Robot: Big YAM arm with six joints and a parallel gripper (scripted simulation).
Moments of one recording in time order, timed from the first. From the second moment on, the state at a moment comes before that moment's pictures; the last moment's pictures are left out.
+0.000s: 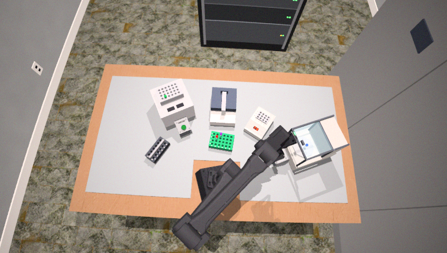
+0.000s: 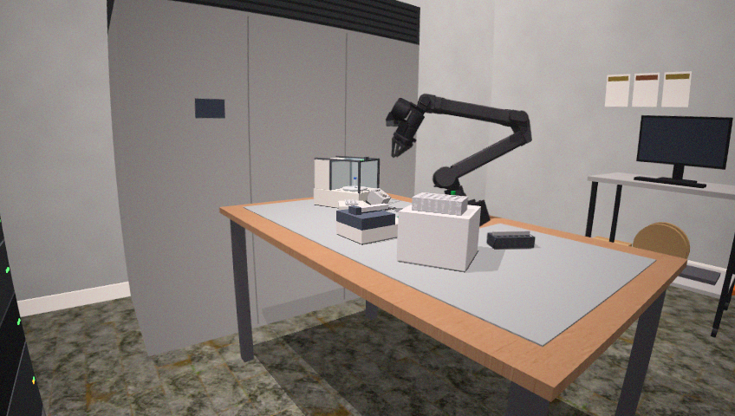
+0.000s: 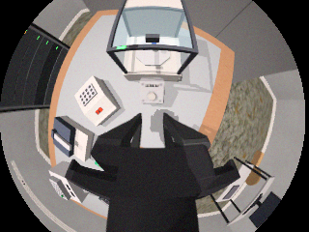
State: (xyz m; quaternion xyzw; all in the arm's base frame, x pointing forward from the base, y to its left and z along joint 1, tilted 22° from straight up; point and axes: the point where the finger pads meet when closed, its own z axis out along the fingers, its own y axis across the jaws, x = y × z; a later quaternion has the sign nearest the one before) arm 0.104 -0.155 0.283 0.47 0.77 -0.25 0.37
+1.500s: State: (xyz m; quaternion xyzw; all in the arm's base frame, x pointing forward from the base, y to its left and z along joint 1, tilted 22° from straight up) arm 0.104 -0.146 0.333 0.45 0.77 -0.26 0.36
